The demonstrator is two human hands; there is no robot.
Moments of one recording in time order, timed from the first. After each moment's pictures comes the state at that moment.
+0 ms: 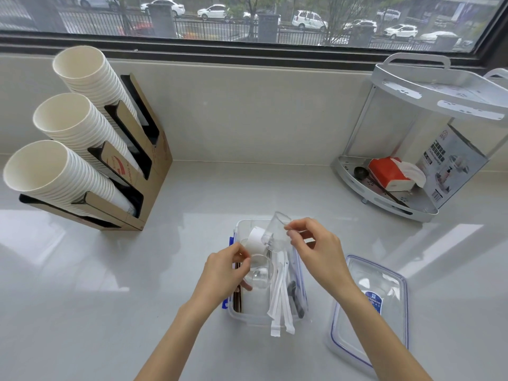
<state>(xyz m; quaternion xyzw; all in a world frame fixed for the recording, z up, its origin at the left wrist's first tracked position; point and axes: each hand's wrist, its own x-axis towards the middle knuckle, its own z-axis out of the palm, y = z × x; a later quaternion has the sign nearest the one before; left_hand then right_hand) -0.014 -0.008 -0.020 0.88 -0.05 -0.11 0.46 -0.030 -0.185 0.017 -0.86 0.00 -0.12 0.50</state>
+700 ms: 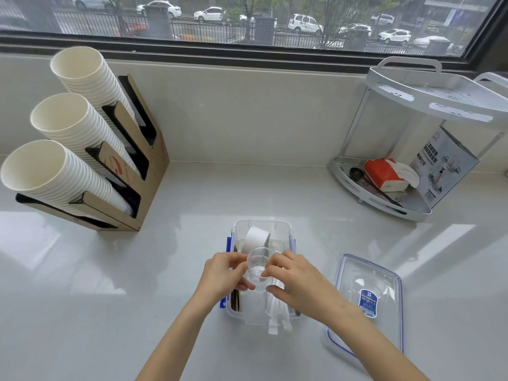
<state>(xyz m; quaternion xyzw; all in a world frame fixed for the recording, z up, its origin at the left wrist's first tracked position) -0.018 -0.013 -0.018 0.82 0.02 -0.18 0.54 -0.052 -0.181 -0.010 -0.95 -0.26 -0.02 0.18</state>
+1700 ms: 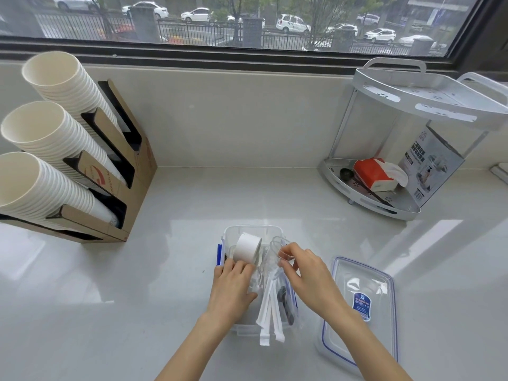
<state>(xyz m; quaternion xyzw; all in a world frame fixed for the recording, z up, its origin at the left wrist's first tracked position) -0.007 -0.040 -0.074 0.97 -0.19 -0.04 0.13 -0.042 -0.199 -0.022 -0.94 -0.02 -0.05 0.34</state>
